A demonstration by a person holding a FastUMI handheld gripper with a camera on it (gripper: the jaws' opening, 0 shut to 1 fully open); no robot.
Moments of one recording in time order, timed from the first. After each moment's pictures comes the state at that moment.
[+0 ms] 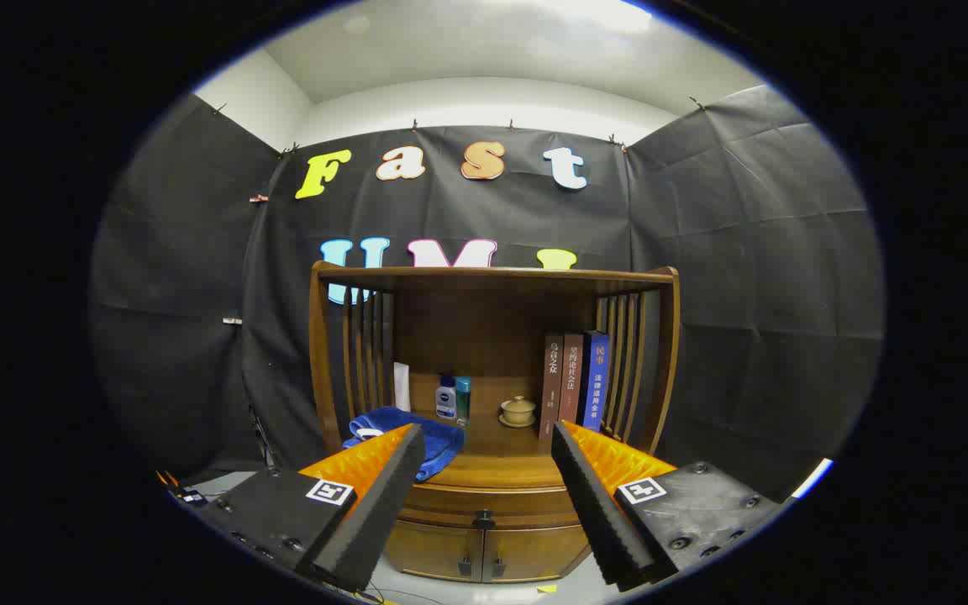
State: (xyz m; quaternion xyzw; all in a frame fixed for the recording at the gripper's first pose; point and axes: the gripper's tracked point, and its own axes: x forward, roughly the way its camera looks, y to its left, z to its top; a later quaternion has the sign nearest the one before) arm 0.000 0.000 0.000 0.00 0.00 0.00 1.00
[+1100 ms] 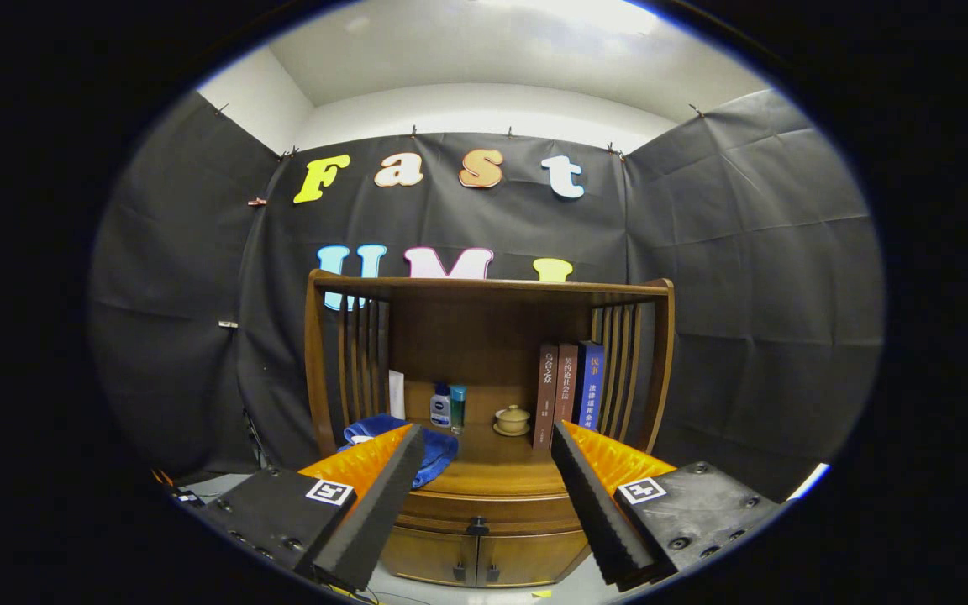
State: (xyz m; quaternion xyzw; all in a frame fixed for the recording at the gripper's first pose) arm 0.003 -0.002 0.005 0.00 -0.01 0.00 1.00
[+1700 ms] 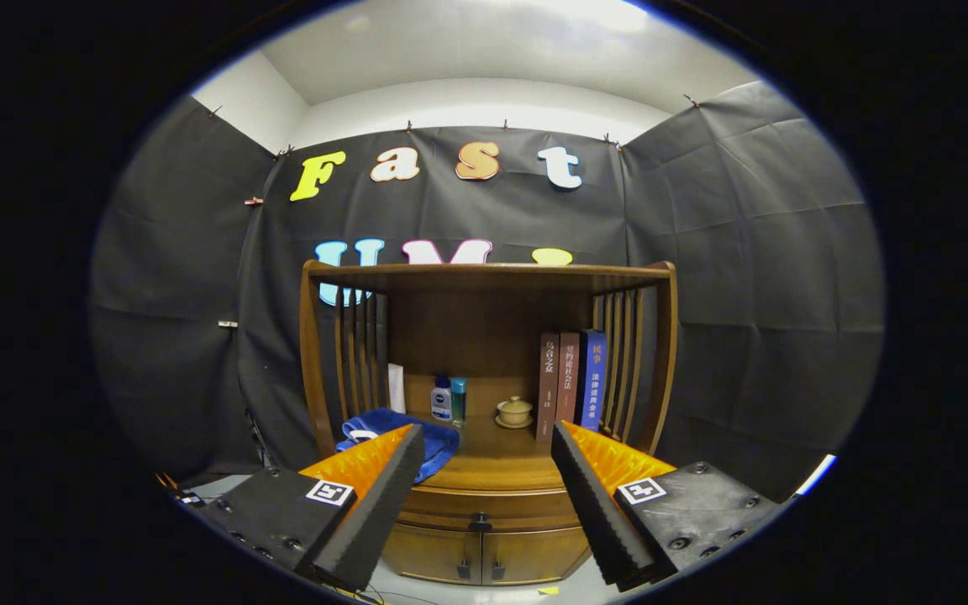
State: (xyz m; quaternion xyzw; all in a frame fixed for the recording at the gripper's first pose) arm 0.018 -0.001 -0.024 0.00 0.00 0.00 1.00
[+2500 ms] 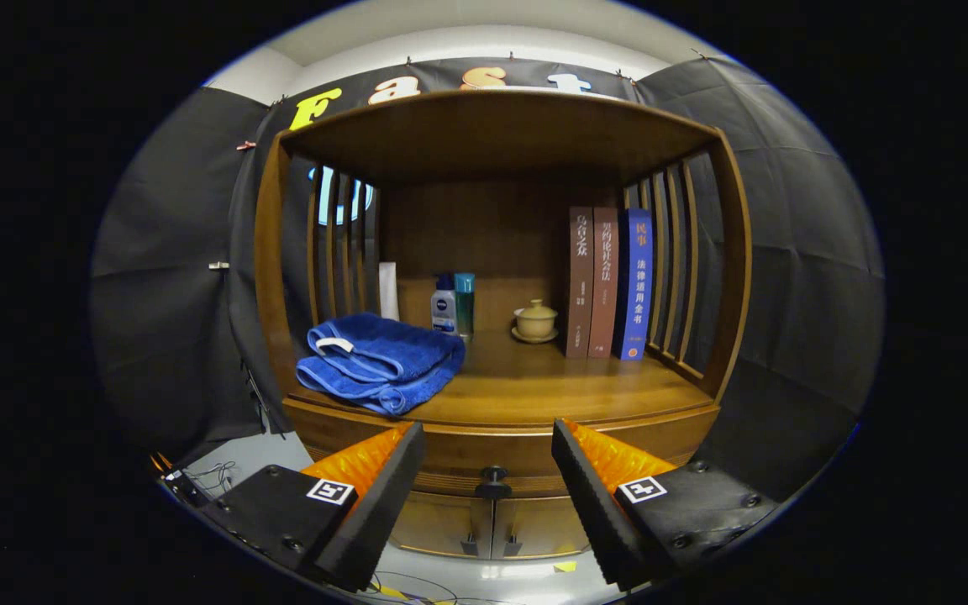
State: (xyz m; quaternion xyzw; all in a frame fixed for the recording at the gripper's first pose) arm 0.115 0.009 -0.199 0.01 0.11 0.01 0.99
